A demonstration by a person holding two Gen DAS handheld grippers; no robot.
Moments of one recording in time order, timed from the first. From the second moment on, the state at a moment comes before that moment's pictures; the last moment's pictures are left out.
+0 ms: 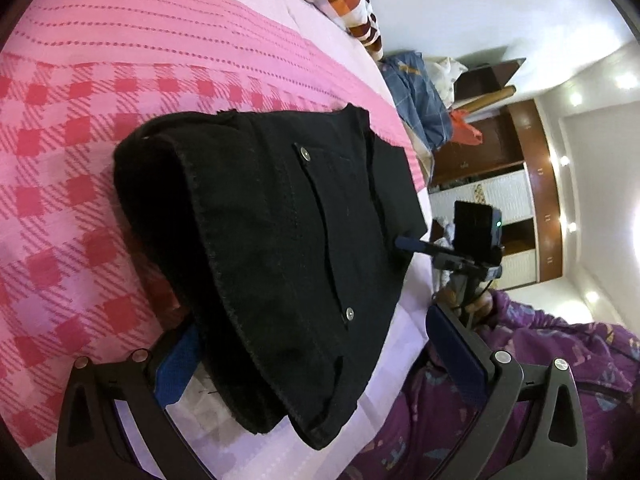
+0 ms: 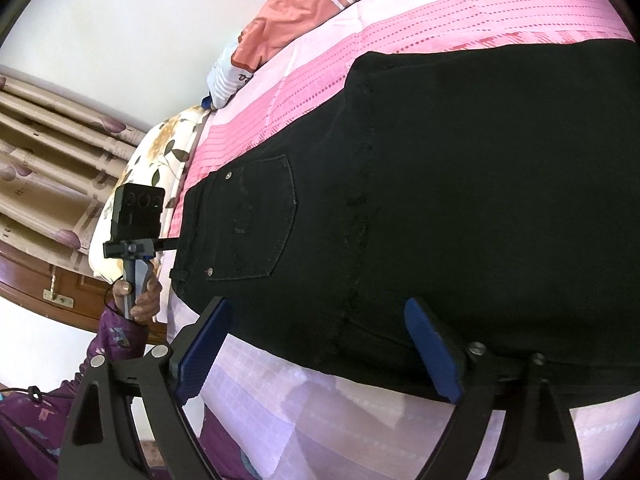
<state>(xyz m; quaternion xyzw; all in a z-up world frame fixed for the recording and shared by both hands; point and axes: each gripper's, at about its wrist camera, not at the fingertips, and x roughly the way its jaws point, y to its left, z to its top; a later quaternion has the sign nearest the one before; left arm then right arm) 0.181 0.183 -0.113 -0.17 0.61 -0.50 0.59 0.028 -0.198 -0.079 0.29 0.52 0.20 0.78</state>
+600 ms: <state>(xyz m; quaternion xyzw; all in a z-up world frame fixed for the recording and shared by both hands) 0.178 0.223 -0.108 -0.24 0.60 -0.47 0.60 0.033 -0.183 -0.078 0.27 0.52 0.21 0.78</state>
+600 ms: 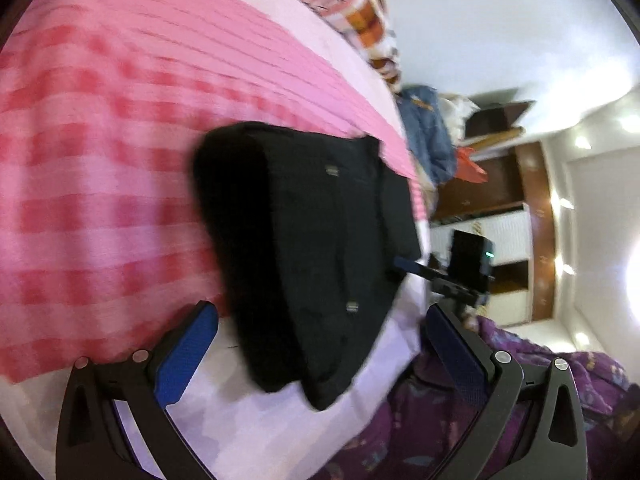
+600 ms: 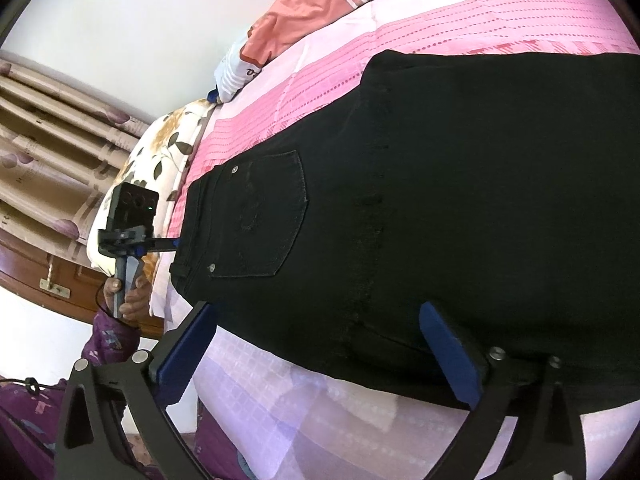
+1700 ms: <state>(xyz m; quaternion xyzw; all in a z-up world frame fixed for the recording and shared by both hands) 0.176 0.187 -0.105 -0.16 0.59 -0.49 0.62 0.030 -0.185 -0.076 0.27 0.52 0.20 0.78</state>
